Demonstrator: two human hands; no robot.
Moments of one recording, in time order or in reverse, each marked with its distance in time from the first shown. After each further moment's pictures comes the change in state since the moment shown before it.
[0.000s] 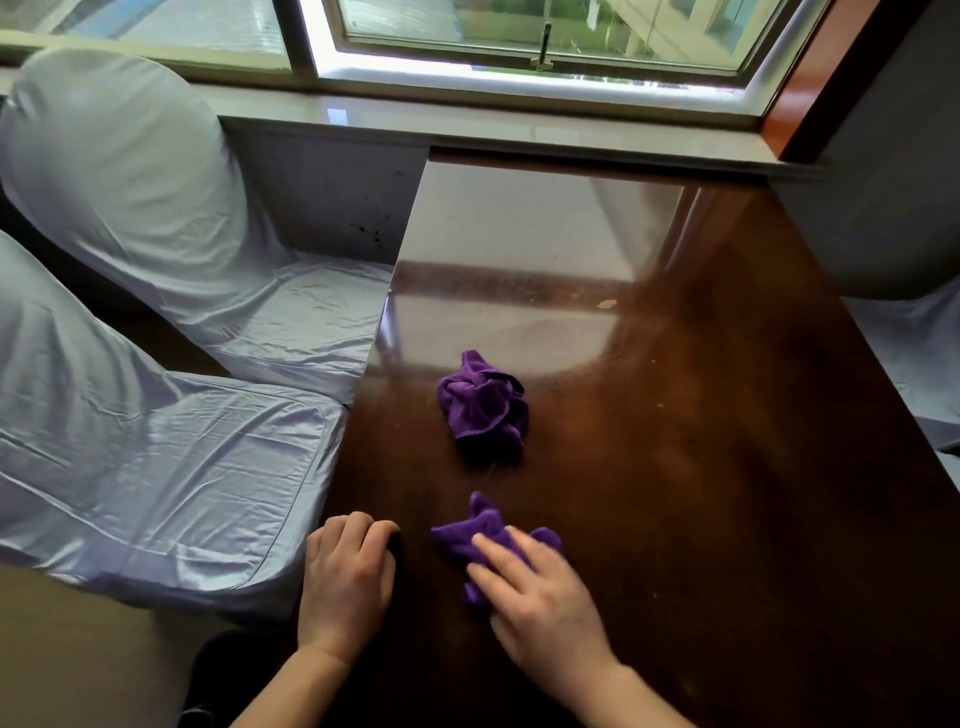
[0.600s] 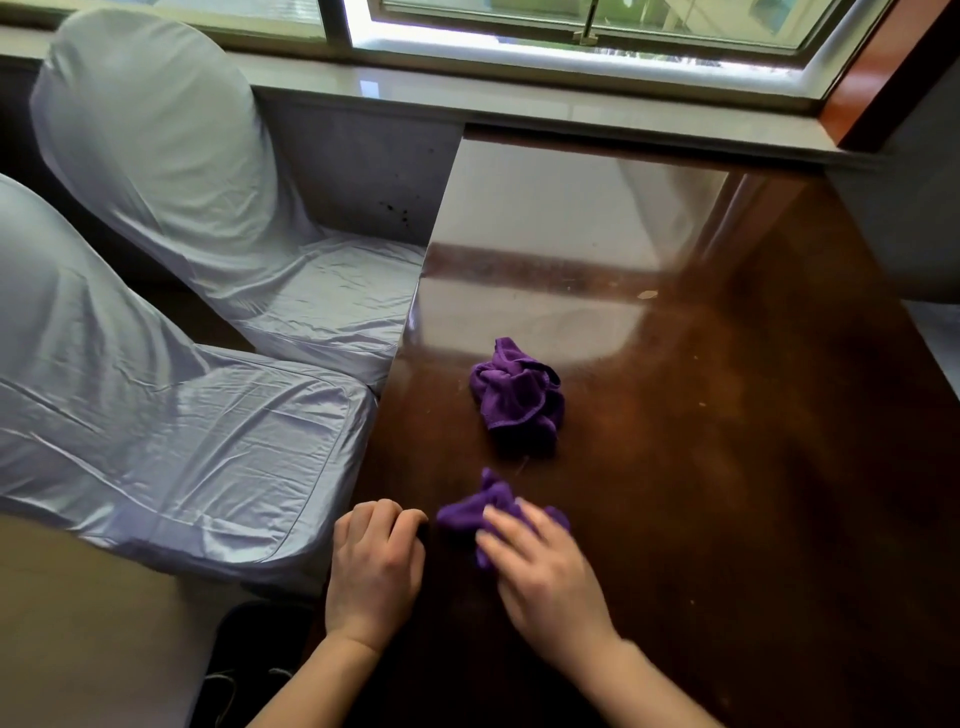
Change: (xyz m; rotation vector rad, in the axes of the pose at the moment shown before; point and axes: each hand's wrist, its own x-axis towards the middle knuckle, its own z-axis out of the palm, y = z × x) left_hand -0.002 -0.005 0.006 0.011 0.025 -0.003; right_hand 0.032 -0.009 0.010 0.078 -0.012 0.003
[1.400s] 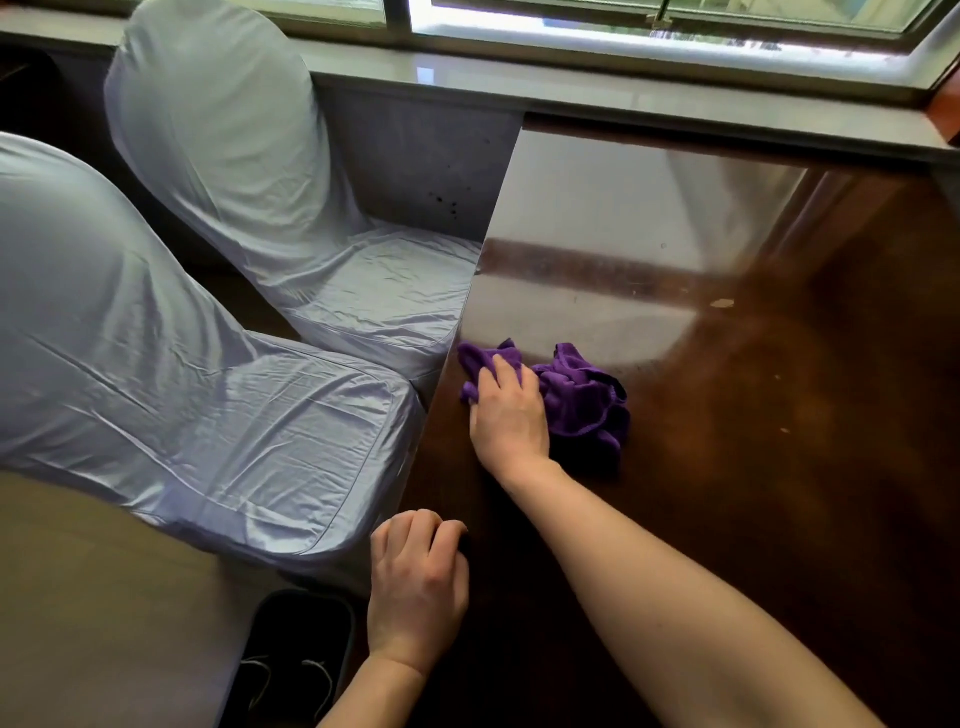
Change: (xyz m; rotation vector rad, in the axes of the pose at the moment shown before) left_hand -0.001 -0.003 0.002 -0.035 0.054 -0.075; right_hand 0.210 -0.018 0.049 -0.045 -0.085 0.348
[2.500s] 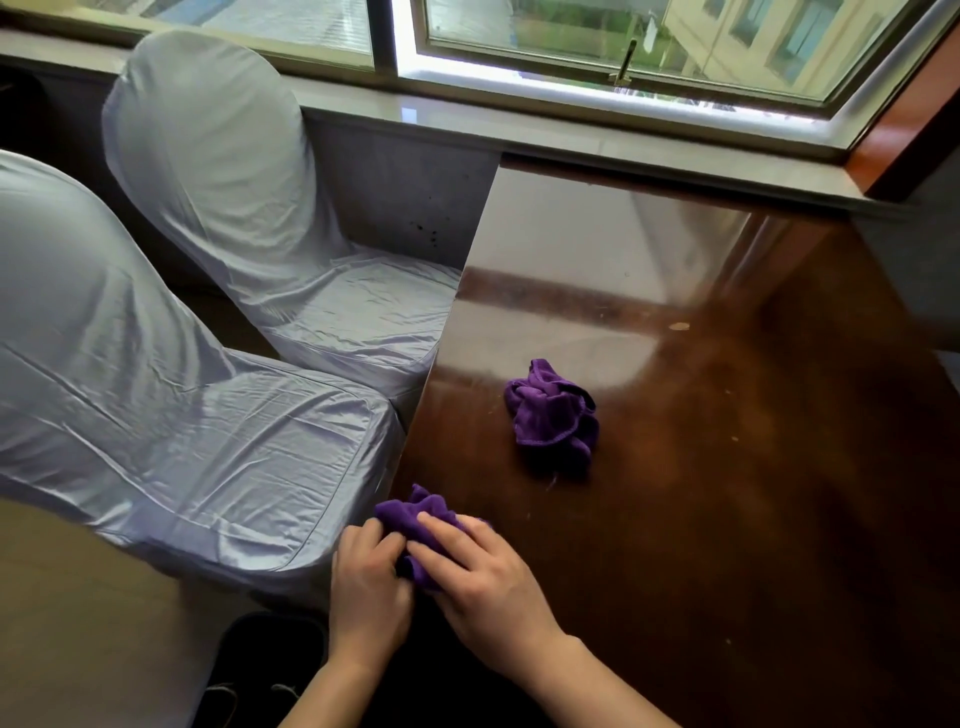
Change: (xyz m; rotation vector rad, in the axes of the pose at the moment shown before) left_hand -0.002 -0.013 -0.026 -0.290 -0.043 -0.209; right_hand -0.165 0.018 -0.001 0.167 0.075 -0.593
